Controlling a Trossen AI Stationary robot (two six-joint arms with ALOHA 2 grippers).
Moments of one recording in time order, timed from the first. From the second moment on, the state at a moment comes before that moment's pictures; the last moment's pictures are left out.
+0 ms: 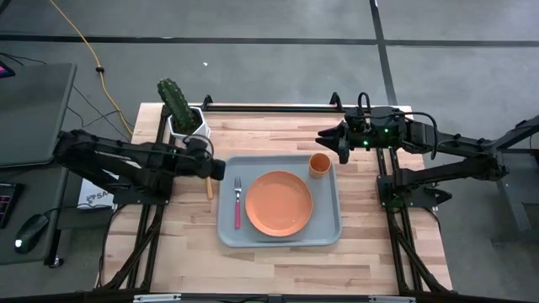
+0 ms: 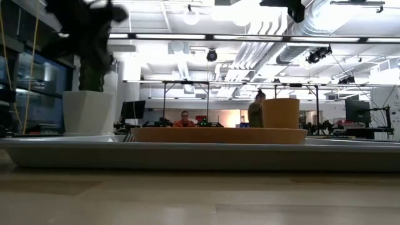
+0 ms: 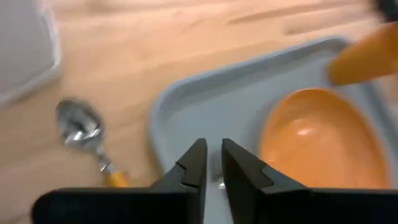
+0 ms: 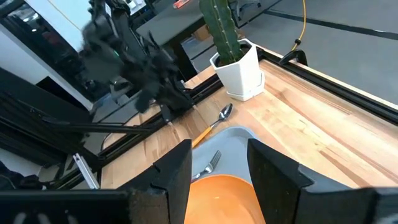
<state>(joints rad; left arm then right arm) 0.00 1.05 0.85 -0.90 -0.49 -1.27 -0.17 0.95 1.05 -0.40 0.01 0.50</state>
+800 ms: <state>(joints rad) 0.05 1.22 0.52 -0.77 -0.37 -1.72 -0.17 0.95 1.05 -0.40 0.10 0.50</state>
